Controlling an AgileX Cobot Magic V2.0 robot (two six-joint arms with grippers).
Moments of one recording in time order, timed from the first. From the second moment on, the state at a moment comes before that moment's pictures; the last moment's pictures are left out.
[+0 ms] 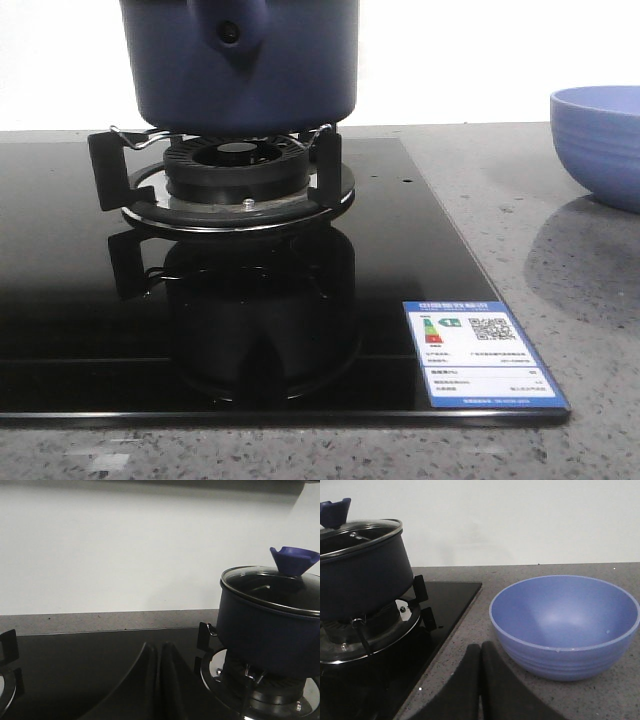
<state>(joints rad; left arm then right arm) -0.02 0.30 -0.32 -1.32 0.22 1.23 0.14 0.29 -0.23 0.79 0.12 -0.70</state>
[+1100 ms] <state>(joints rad) -0.02 0.29 -0.28 -0.63 0.14 0.50 0.14 0.29 -0.22 0.80 0.12 -0.71</state>
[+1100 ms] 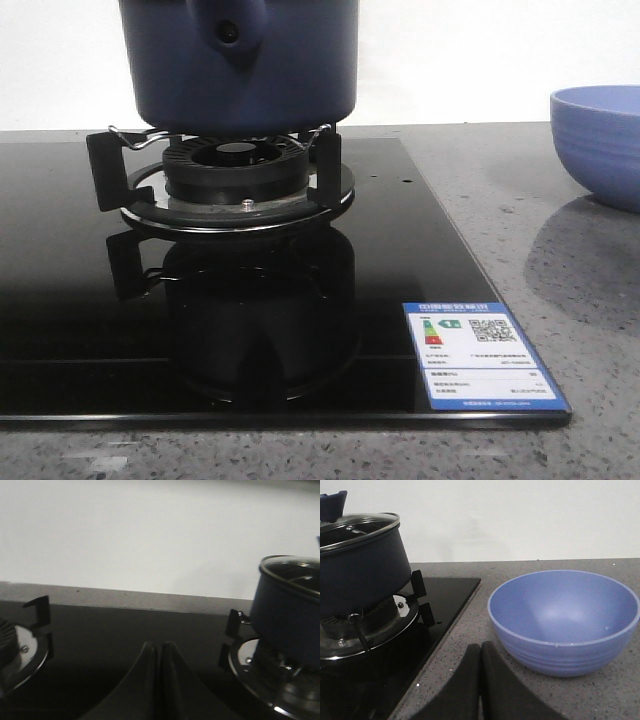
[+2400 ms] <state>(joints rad) -0.02 0.00 0.00 -0.11 0.08 -0.07 0.14 0.29 -0.22 0.80 0.12 -0.71</state>
